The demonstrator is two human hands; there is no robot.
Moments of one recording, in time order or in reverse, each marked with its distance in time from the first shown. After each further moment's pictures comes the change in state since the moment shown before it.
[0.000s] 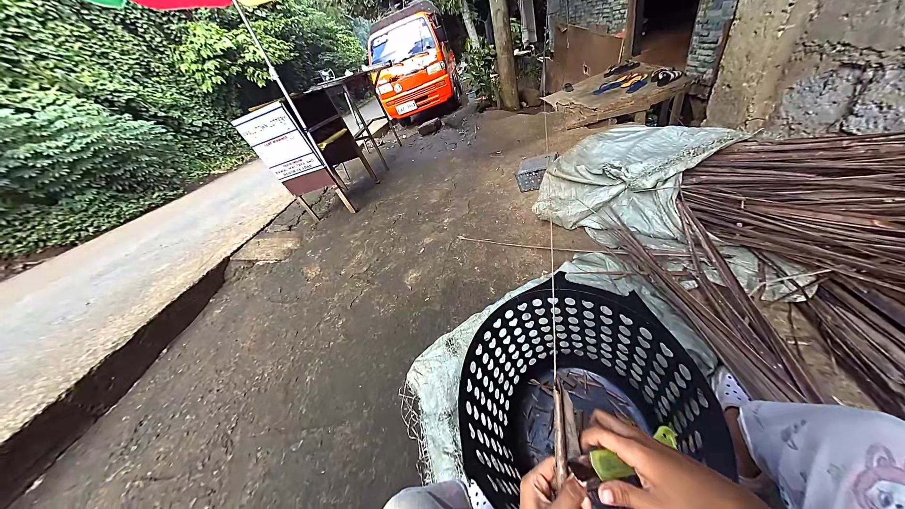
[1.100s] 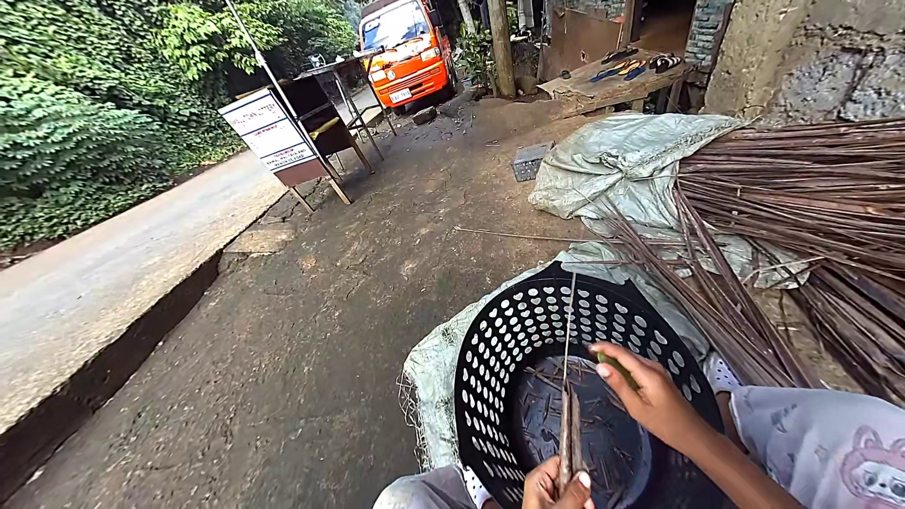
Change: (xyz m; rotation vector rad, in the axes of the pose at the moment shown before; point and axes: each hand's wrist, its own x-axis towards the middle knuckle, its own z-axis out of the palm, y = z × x) left_hand -0.004 -0.004 -0.002 0.096 -0.052 -0.068; right_hand 0.028 0.034 0.000 -0.300 0.741 -0.197
